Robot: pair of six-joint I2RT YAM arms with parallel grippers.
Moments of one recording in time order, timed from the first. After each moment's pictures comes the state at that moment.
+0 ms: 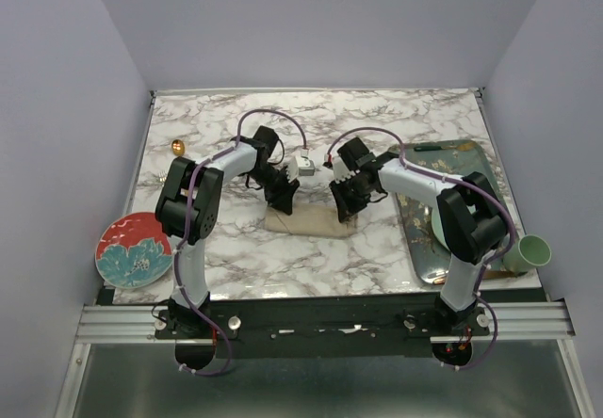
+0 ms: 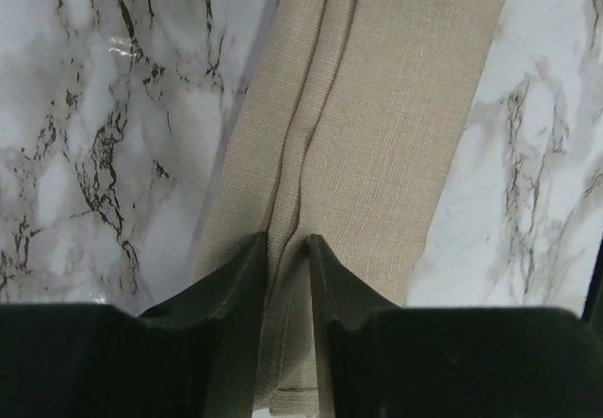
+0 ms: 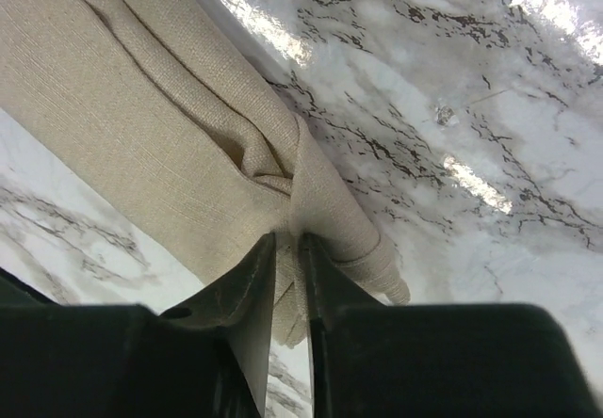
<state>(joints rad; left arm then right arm) -0.37 2.01 1.38 -0.81 0.77 0.83 0.58 1.85 1.22 -0.61 -0.27 0.05</state>
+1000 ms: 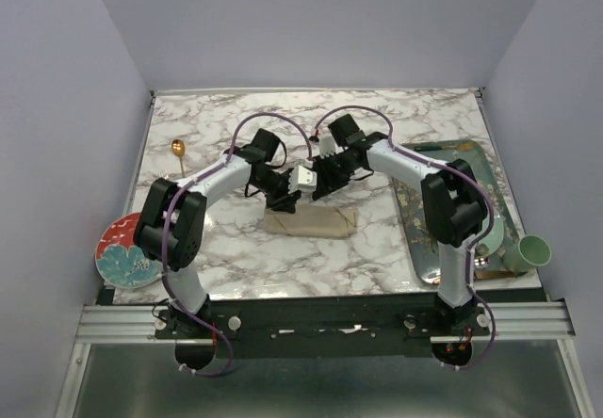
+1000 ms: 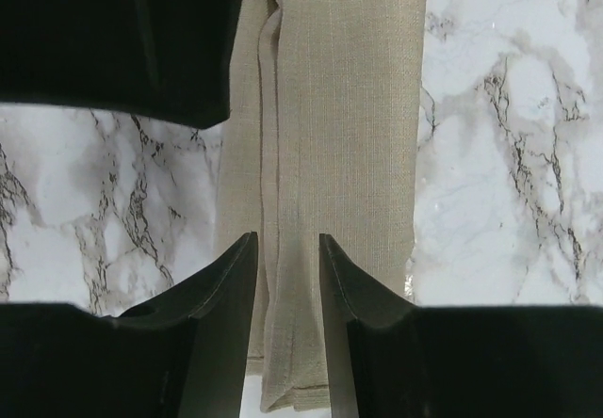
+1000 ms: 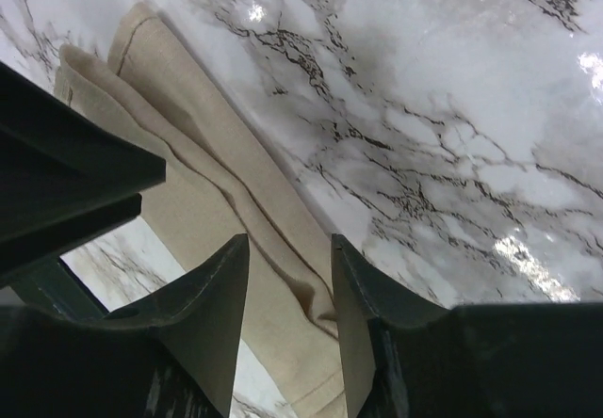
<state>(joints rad) -0.43 1.77 1.20 -0.65 0.74 1.01 0.56 2.02 1.51 -0.59 -0.47 0.07</state>
